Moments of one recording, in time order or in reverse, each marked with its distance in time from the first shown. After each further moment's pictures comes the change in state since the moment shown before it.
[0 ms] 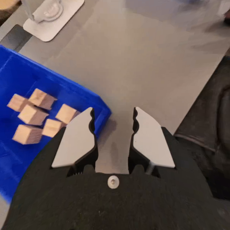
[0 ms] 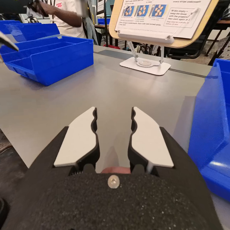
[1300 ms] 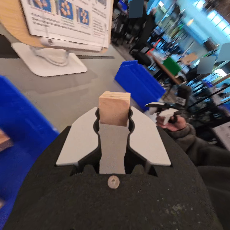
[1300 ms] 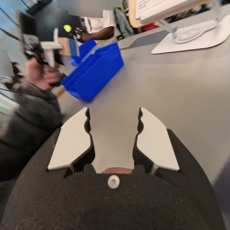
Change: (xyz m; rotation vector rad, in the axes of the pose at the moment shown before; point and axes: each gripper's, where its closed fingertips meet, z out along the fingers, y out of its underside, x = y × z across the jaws) left arm -0.063 -0.129 0.017 0.439 0.313 -0.638; right arm -0.007 -0.034 0.021 -0.105 -0.361 0.443
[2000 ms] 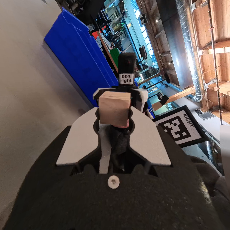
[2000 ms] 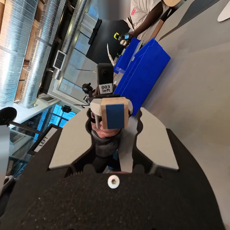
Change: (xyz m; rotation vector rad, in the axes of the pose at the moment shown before) left arm 0.092 0.068 0.142 -0.137 0.457 -0.382; right arm -0.020 -0.052 0.060 -0.057 -0.424 0.467
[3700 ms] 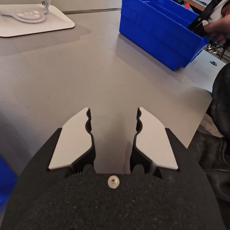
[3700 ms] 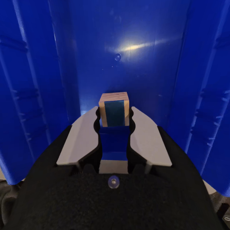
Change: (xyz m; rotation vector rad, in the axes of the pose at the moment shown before) left arm -0.065 0.076 -0.082 -0.002 -0.716 0.611; right arm 0.143 -0.008 -0.289 -0.402 1.433 0.038
